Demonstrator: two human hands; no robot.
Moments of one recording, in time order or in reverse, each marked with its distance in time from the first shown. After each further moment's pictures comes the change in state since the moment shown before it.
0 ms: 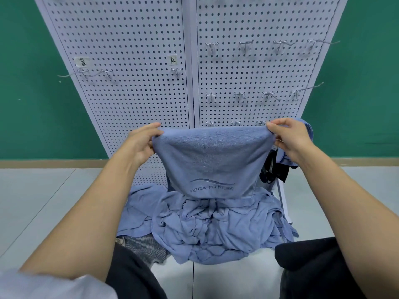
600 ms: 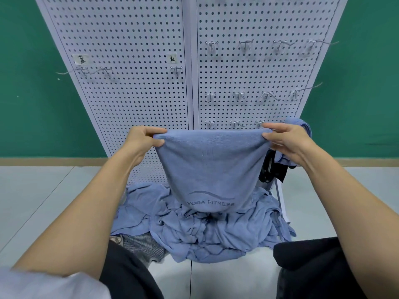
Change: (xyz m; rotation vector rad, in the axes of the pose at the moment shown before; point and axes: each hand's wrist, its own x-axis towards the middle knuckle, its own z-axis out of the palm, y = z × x) left_hand -0.001 -0.004 -0.003 0.471 -0.033 0.192; right_hand 0.006 0.009 -0.012 0.004 -0.161 0.076
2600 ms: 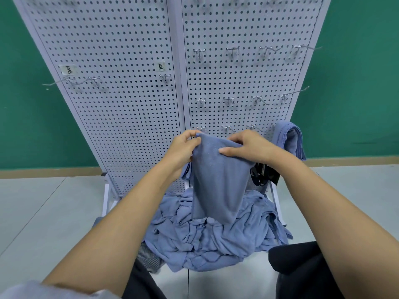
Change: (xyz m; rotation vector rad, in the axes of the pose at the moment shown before) left_hand -0.031 0.031 0.097 -0.180 -0.250 0.039; right_hand -0.029 -0.025 0.047 -0.930 -0.350 -0.355
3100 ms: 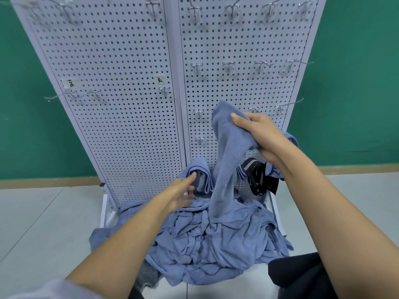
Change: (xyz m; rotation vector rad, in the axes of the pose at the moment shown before) left_hand 0.002 -0.067 -0.005 -0.078 -0.034 -0.513; right_hand -0.002 -0.024 -0.036 0.834 0.259 0.023
